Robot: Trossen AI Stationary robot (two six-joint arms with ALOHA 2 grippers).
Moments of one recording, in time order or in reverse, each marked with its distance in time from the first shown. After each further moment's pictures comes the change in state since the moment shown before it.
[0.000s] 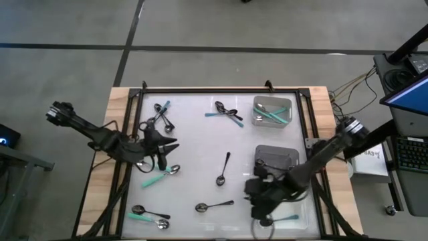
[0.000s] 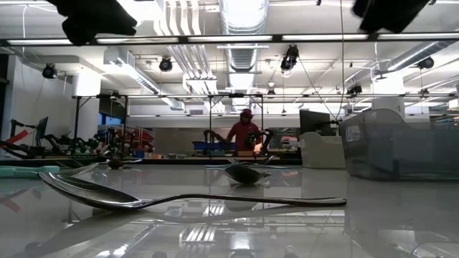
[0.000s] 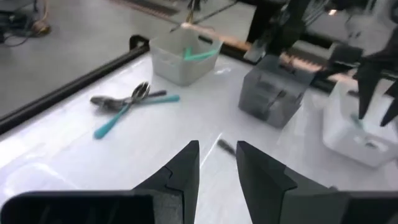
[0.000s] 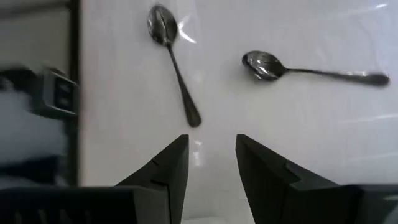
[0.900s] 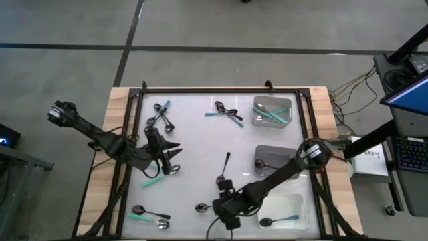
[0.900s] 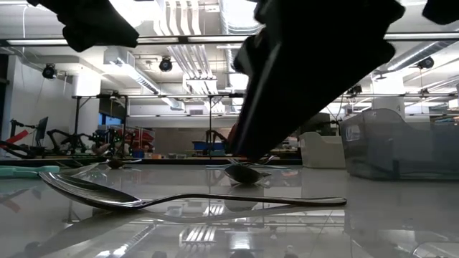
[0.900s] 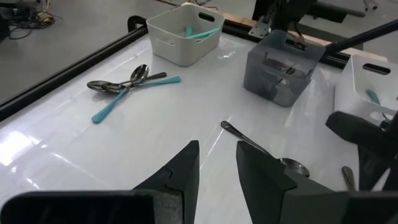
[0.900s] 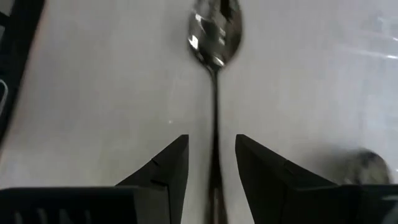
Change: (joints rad) left arm -0.020 0.099 0.000 -0.003 -0.001 -0.032; right arm -0.116 0.516 0.363 0.099 -0.132 -0.433
